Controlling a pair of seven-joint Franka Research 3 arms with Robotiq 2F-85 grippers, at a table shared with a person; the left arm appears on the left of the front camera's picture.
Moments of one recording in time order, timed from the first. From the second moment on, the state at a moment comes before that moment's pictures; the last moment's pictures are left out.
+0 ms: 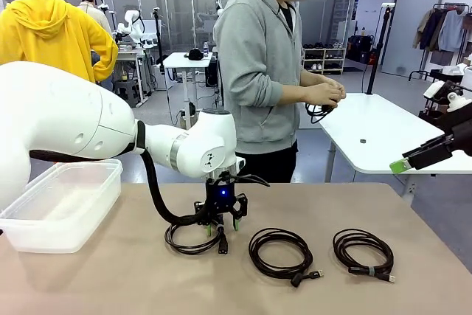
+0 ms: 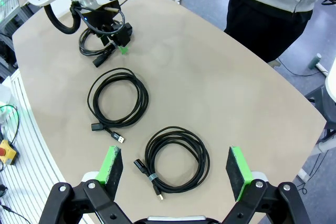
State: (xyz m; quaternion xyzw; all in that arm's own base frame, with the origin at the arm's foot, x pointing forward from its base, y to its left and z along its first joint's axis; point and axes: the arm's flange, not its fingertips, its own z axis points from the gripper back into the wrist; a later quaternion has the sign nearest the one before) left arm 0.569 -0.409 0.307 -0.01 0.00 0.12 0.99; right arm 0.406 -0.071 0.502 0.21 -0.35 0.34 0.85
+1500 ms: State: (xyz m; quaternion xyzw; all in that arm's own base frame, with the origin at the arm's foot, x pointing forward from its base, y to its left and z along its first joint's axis) left arm 0.551 -0.400 0.407 0.00 -0.02 0.07 1.00; right arm 0.406 -0.071 0.502 0.21 -0.35 0.34 0.85
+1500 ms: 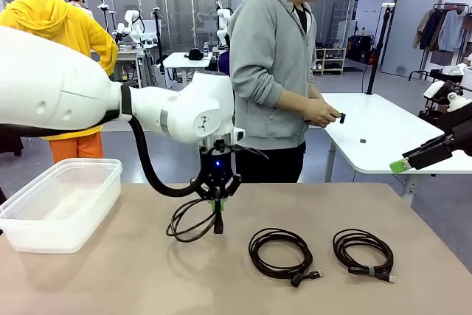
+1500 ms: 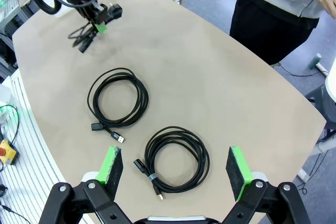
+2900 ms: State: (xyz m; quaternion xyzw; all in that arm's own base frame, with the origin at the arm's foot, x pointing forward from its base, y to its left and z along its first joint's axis) left arm 0.559 -0.313 0.499 0.05 -0.06 -0.06 1.00; right arm 0.406 -0.071 0.502 0.21 -0.35 0.34 0.85
